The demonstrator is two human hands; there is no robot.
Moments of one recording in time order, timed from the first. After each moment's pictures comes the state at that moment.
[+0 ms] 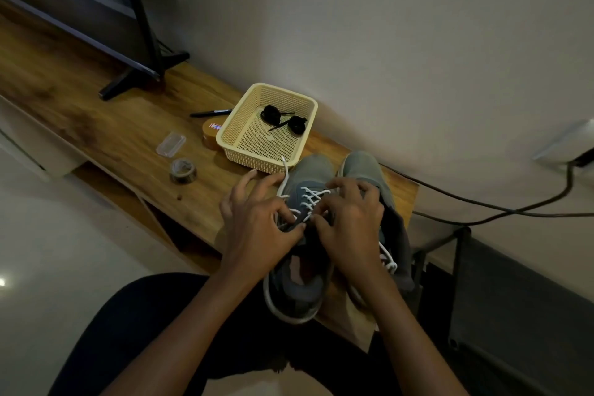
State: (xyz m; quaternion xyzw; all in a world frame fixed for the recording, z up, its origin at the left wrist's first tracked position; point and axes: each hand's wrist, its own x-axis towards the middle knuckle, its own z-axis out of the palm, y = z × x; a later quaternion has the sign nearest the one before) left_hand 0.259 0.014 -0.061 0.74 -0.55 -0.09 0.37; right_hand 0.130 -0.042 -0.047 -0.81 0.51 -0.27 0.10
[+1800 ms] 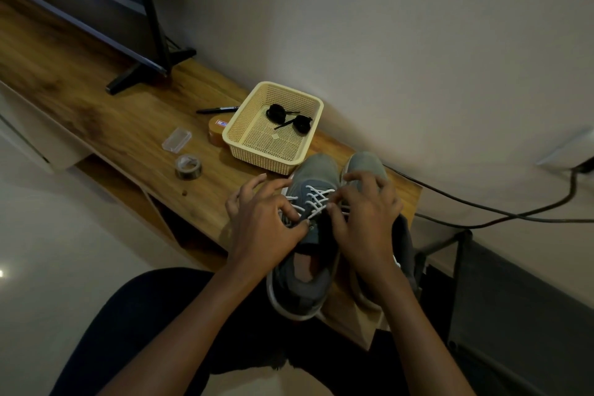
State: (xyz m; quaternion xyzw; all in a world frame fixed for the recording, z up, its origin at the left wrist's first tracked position) left_hand 0.260 0.013 -0.061 0.75 -0.54 -0.12 0.36; right_hand 0.122 -0.048 -0.042 -0.82 0.49 -0.29 0.06
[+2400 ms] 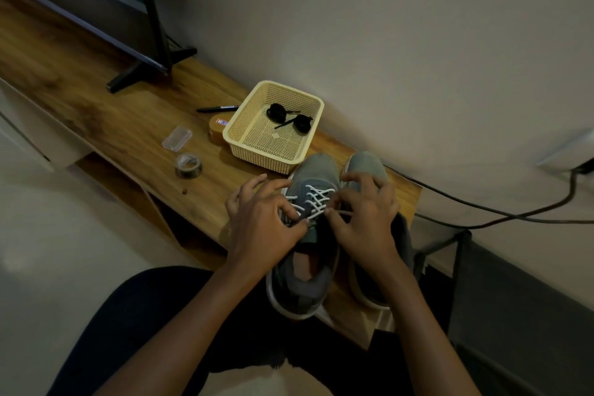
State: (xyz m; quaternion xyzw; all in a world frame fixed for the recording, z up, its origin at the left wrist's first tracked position) left_hand 0.260 0.014 -0.062 0.75 -0.54 -0.13 0.36; right_hand 0.115 -0.053 -0.038 -0.83 0.48 -0.26 0.13
